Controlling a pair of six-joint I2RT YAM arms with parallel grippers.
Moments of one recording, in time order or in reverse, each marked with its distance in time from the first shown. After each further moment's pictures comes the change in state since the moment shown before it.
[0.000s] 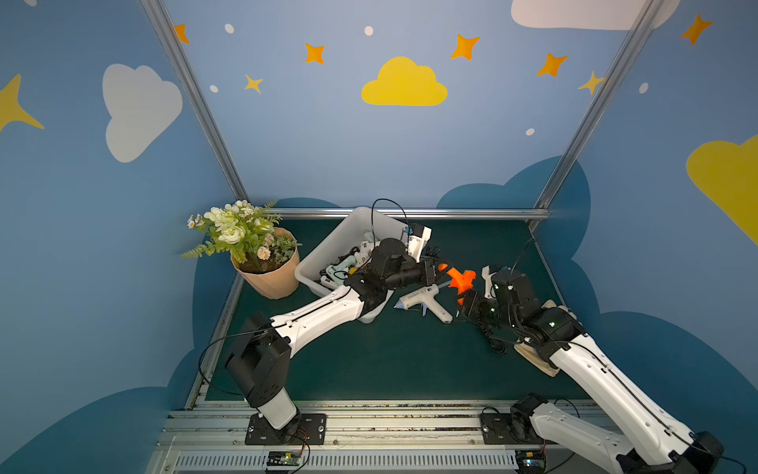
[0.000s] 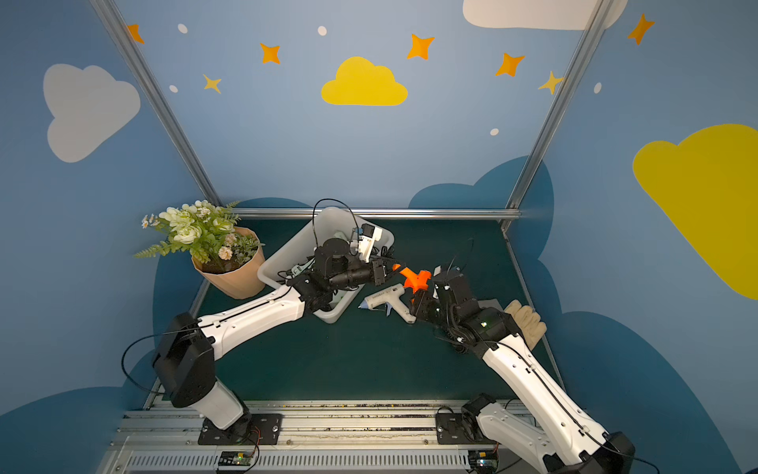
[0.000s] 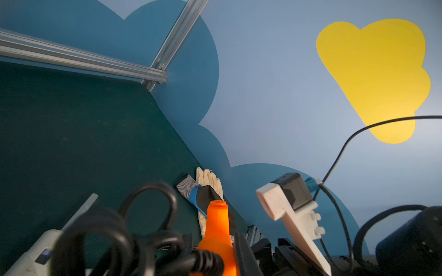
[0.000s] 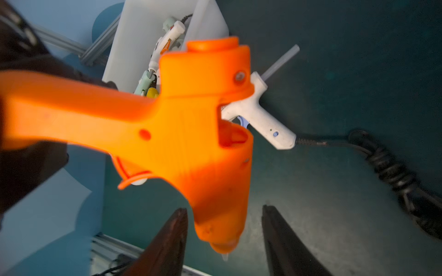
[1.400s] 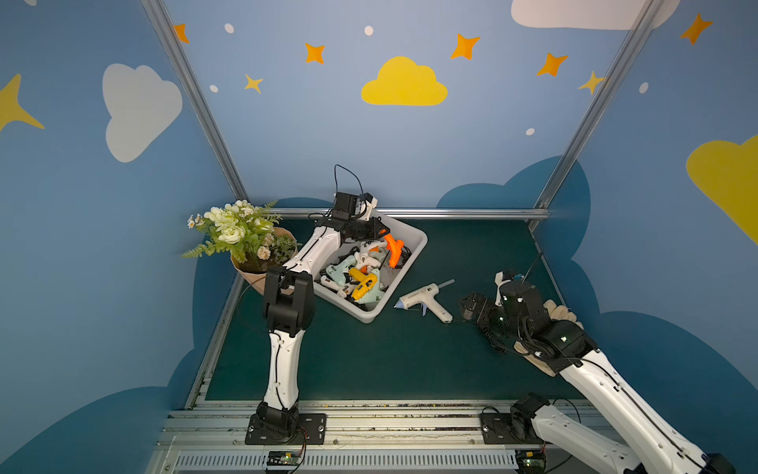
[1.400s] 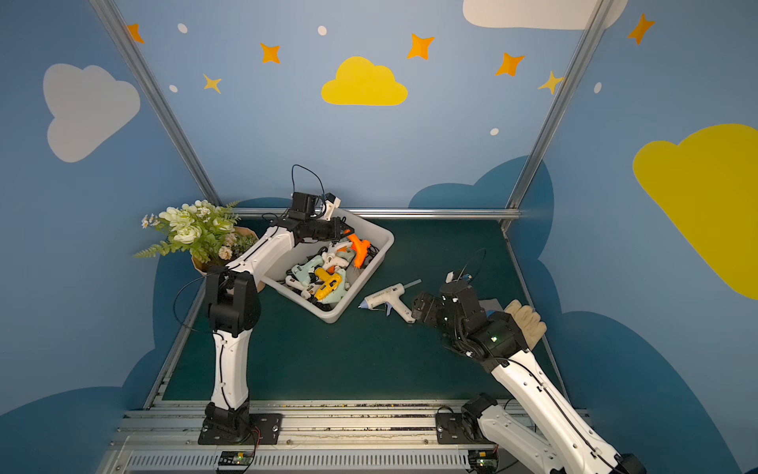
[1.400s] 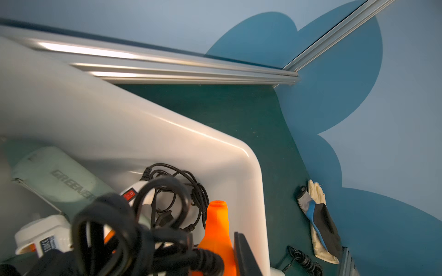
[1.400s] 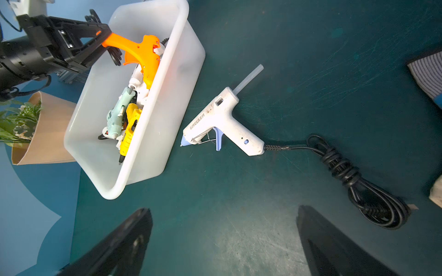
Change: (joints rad) left arm 0.468 0.589 0.745 -0.692 0.214 0.384; right arm 0.005 -0.118 -0.064 -0.045 0.146 -0.008
